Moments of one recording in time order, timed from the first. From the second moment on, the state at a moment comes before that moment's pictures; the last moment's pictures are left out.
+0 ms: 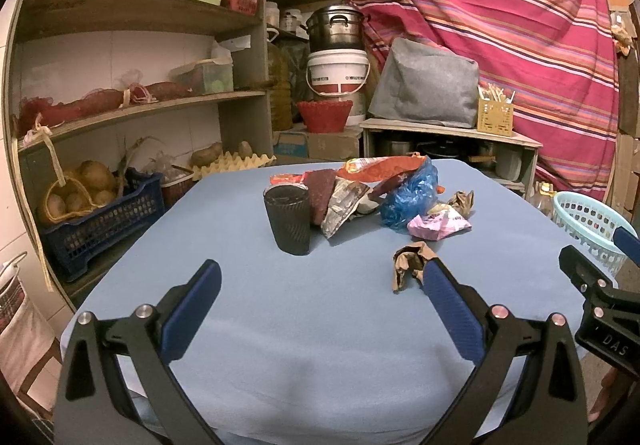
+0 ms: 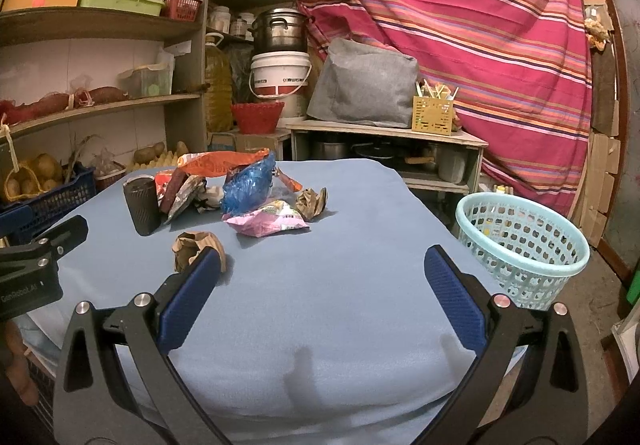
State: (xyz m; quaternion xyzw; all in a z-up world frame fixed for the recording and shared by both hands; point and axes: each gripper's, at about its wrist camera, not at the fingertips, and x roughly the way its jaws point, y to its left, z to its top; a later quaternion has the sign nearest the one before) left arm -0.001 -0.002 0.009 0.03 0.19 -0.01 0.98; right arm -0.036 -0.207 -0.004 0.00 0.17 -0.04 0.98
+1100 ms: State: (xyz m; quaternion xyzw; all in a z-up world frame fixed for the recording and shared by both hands) left arm 0.000 -0.007 0.015 0.03 0.19 -0.01 0.98; right arm -0.037 -0.207 -0.003 0.00 0.17 -0.04 0.98
